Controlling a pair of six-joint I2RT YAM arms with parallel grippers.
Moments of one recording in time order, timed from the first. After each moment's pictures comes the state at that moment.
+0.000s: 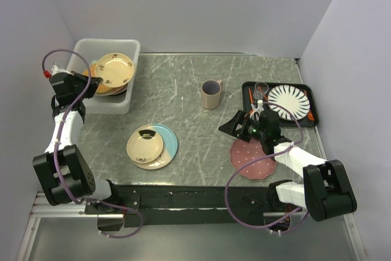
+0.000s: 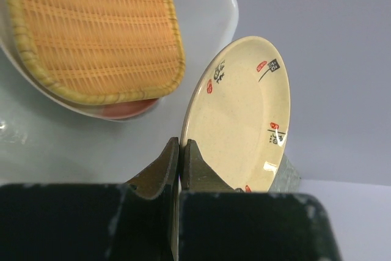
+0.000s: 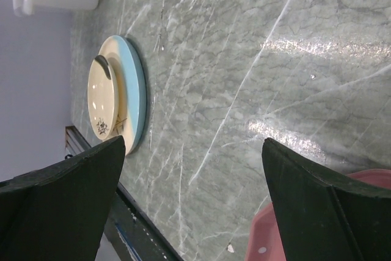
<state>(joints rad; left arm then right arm) 0.35 1.37 0.95 0.10 0.33 -0.86 0.21 1.20 0.38 0.29 -0.54 0.72</state>
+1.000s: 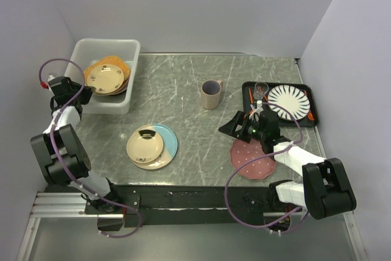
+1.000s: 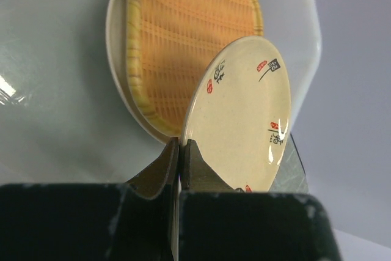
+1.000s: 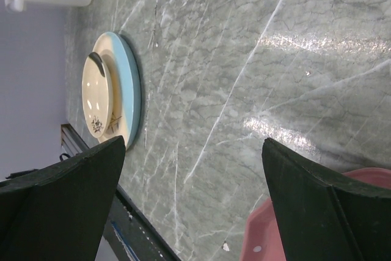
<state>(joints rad) 0.43 1.55 0.97 0.11 0.23 -0.88 0.21 1.22 0.38 0.28 -0.54 0.71</state>
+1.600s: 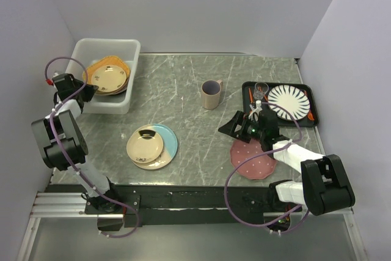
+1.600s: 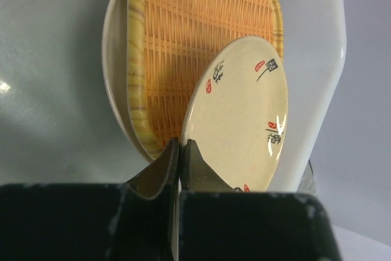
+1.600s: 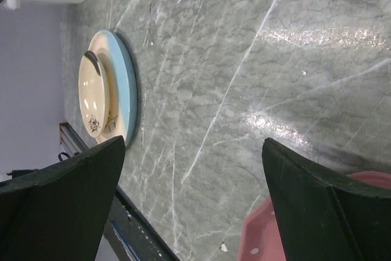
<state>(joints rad) 0.42 1.73 1.07 0.15 0.26 -0.88 0.21 1.25 0.39 0.28 -0.54 0.70</state>
